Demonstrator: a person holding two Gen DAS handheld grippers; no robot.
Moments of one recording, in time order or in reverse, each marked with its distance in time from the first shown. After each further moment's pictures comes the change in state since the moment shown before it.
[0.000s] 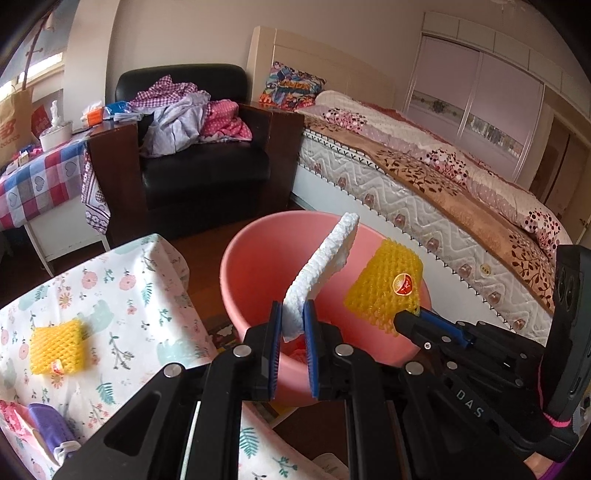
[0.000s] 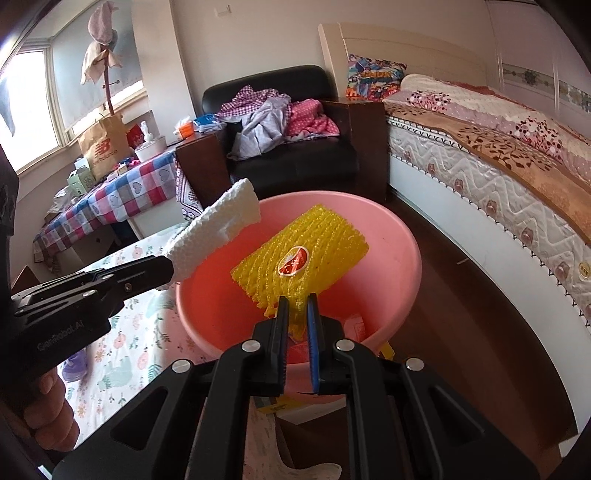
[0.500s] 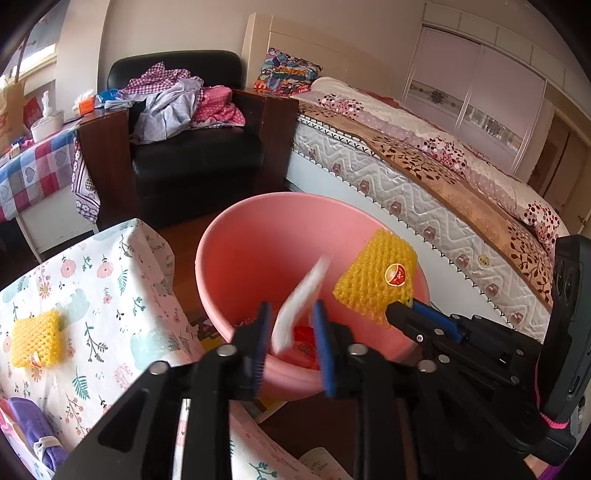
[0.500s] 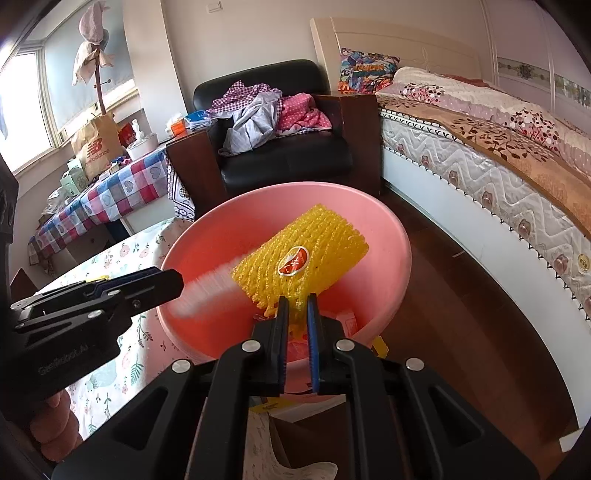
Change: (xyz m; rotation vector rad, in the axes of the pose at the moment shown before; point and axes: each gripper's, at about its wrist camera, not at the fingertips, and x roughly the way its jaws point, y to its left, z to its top) left arm 0.022 -0.010 -0.004 0.002 0.041 -0.014; right arm 0.008 -0.009 -0.003 0.016 0.016 -0.016
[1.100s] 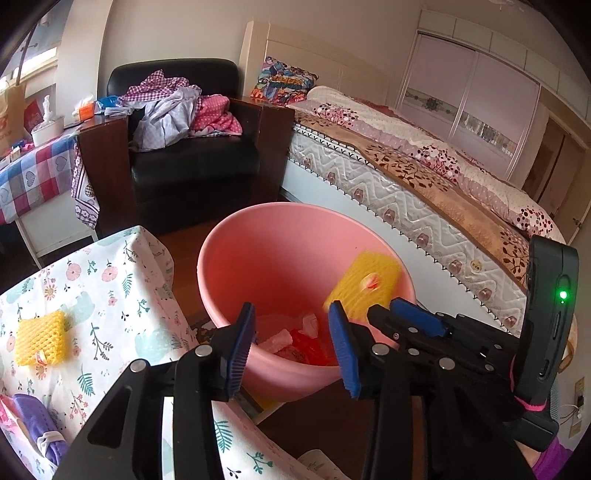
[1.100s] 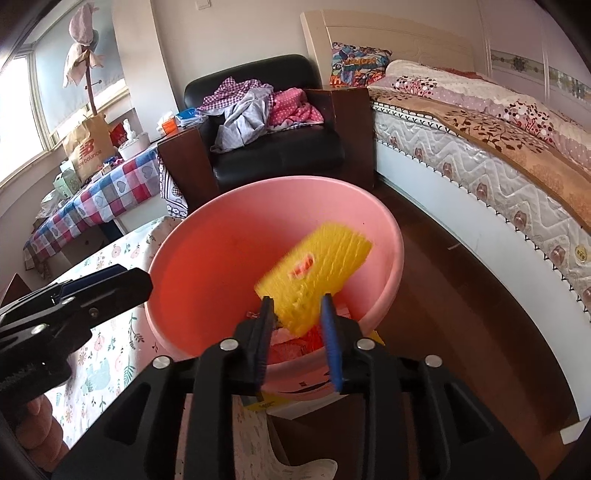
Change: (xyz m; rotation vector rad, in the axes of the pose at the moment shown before) left arm -0.020 -0.002 -0.002 -0.004 -0.031 -0.022; right arm 0.006 -0.006 0.002 0.020 0.021 -0.019
